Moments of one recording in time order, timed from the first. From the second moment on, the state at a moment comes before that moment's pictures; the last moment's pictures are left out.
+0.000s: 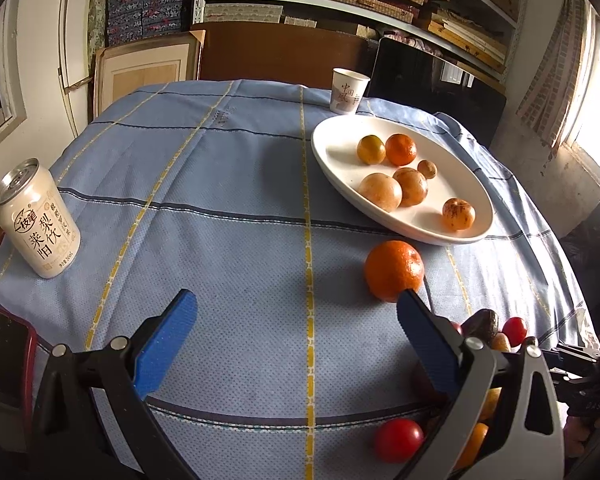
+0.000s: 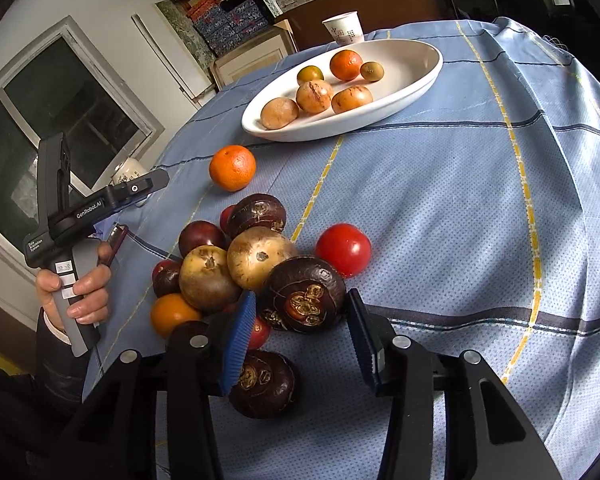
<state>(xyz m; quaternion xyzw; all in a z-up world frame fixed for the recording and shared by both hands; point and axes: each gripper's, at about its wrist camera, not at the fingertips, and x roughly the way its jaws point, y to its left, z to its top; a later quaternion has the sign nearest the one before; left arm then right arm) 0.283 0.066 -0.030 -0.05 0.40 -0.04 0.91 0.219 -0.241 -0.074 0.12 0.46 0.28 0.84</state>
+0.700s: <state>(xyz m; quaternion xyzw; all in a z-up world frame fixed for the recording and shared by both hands) 0.284 0.062 -0.034 -0.05 0.41 -0.04 0.91 0.223 -0.251 -0.072 0.15 0.46 0.28 0.83</state>
